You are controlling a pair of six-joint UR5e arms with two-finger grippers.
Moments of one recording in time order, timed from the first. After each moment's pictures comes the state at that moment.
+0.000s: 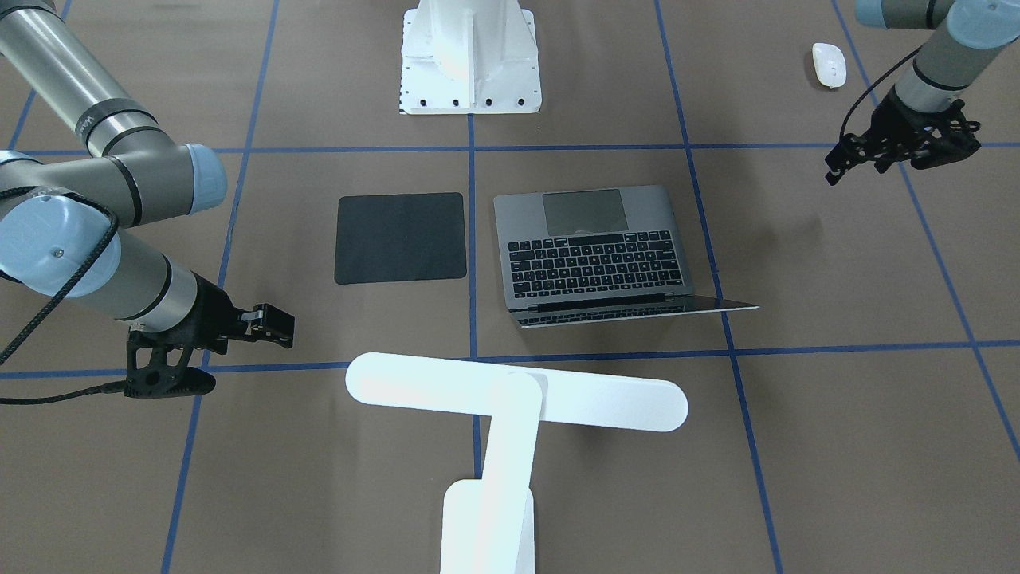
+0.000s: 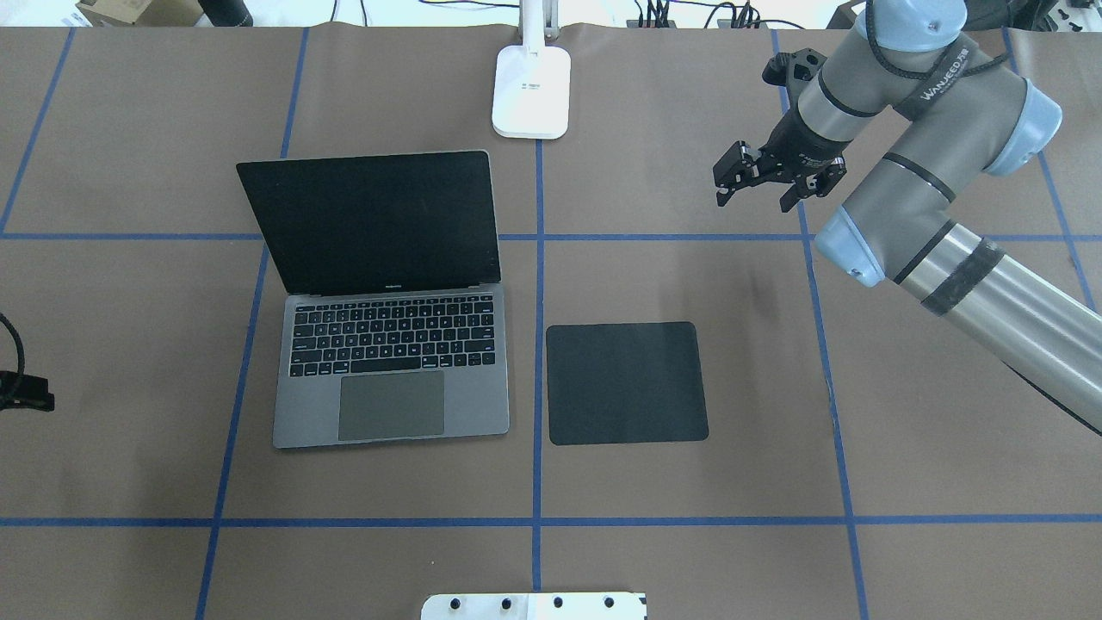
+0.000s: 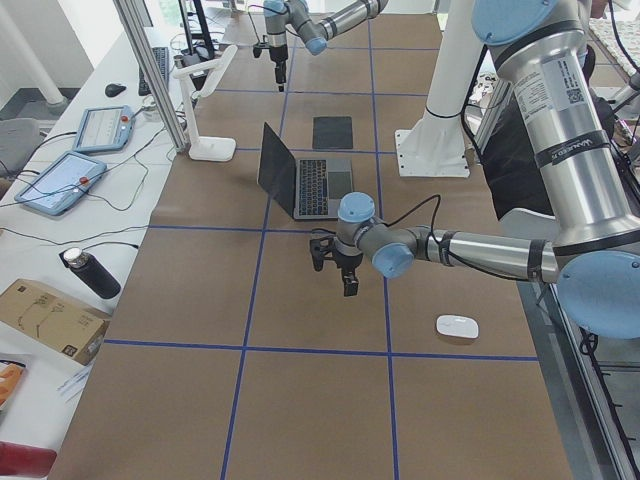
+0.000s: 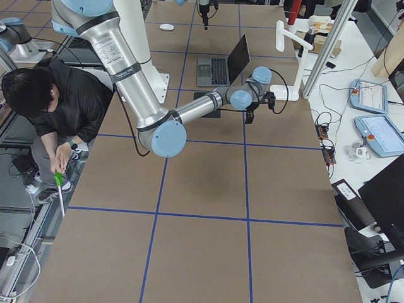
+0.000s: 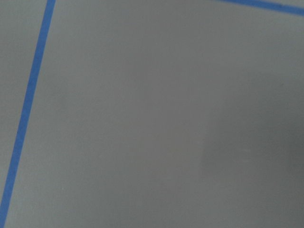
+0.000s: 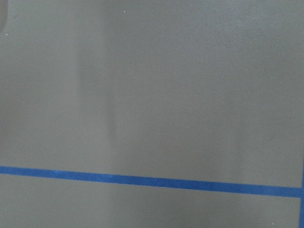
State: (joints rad) left arm -0.75 -1.14 -1.93 -2.27 -2.00 -1.21; right arm 0.94 -1.02 1.42 -1.31 2.31 0.89
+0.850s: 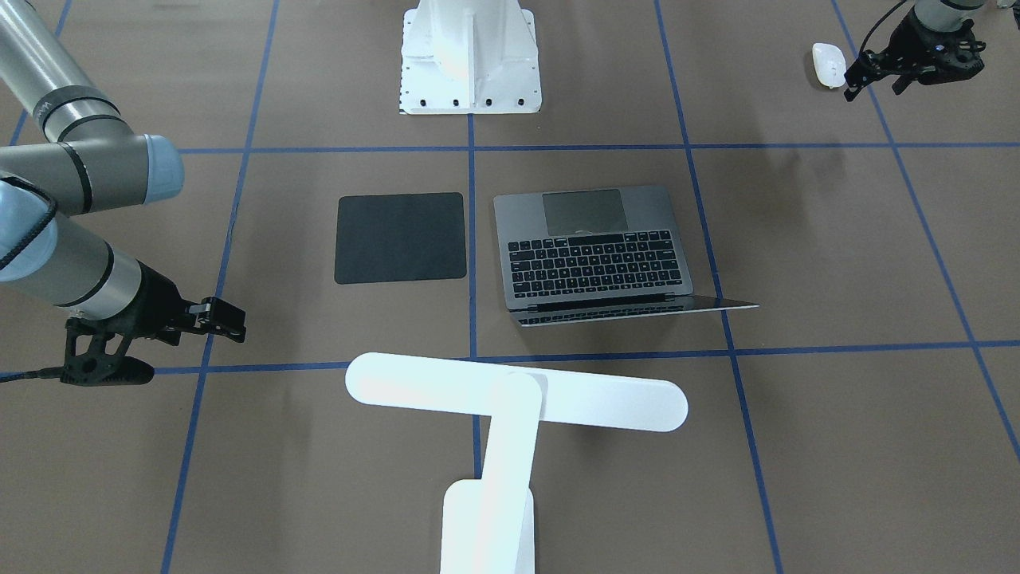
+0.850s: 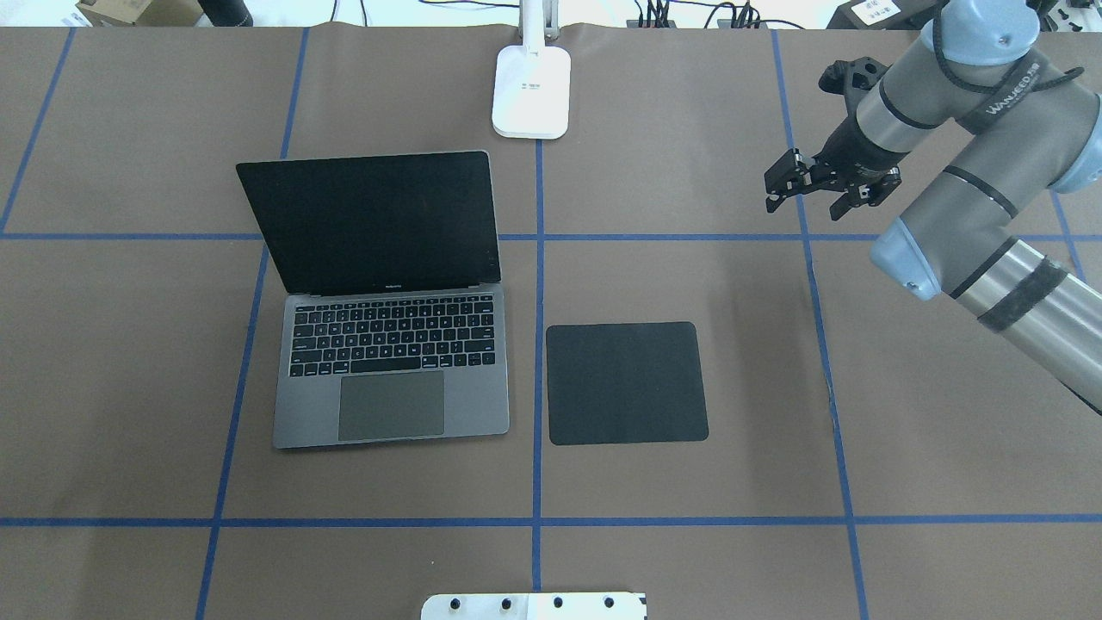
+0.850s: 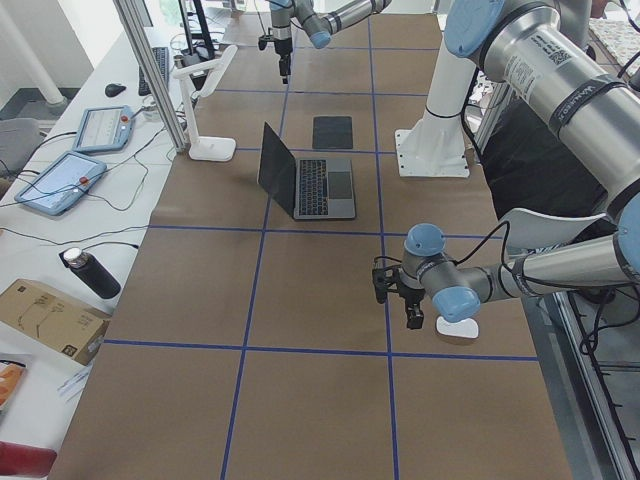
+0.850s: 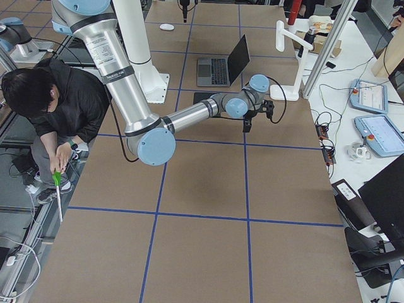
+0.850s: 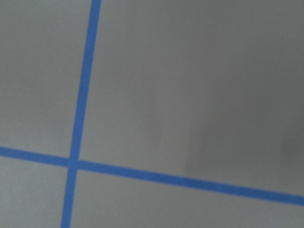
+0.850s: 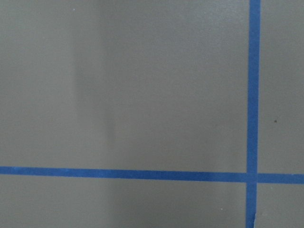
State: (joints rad) left arm -0.47 -0.77 -1.93 -2.68 -1.93 -1.29; right arm 0.99 -1.14 1.49 -1.31 2.31 0.88
